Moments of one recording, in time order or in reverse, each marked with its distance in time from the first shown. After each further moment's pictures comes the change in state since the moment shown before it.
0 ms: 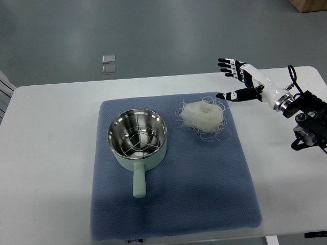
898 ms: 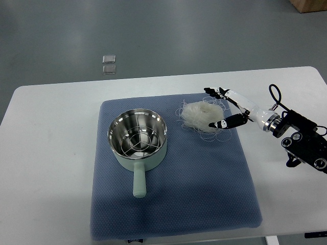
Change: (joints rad) left arm 0.000 0.000 0.000 0.000 0.000 0.000 0.000; right arm -0.098 0.061 0.010 0.021 -0.275 -0.109 0.005
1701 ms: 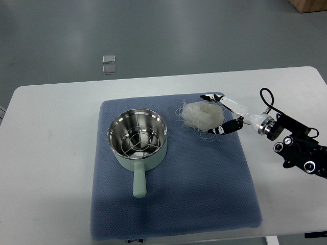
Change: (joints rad) left arm 0.000 0.000 0.000 0.000 0.000 0.000 0.000; right arm 0.029 0.058 -0.057 -0.090 -0.124 -0.077 -0.002
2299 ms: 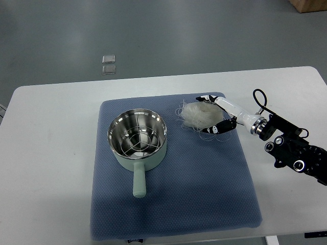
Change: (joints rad) left arm 0.000 0.000 0.000 0.000 0.000 0.000 0.000; right arm 0.022 0.059 0.001 -0.062 0.000 -0.001 -0.026
